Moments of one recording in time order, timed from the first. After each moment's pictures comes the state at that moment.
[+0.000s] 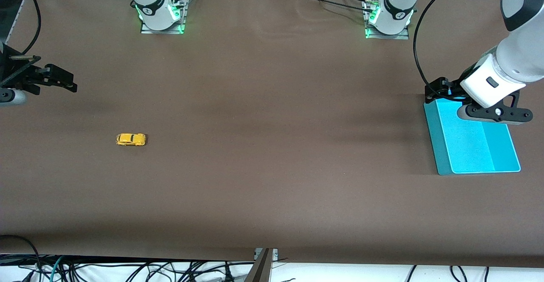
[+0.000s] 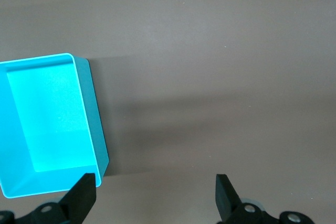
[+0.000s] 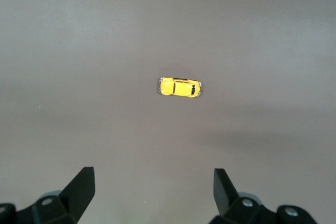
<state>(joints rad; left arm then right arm) -0.10 0.18 -0.03 -1.45 -0.01 1.54 -0.05 0.05 0.11 -0.06 -1.50 0.01 1.55 -0.10</state>
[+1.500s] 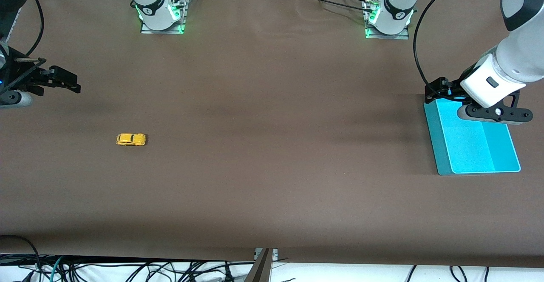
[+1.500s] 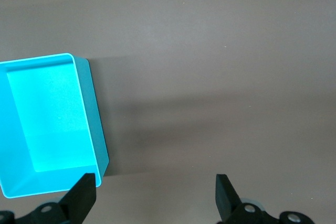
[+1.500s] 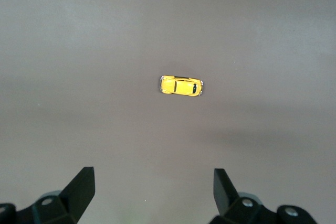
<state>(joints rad) -0.10 0.18 -0.03 -1.45 -0.01 1.54 -0.05 0.05 0.13 -0.06 -1.50 0.01 1.55 -0.10</state>
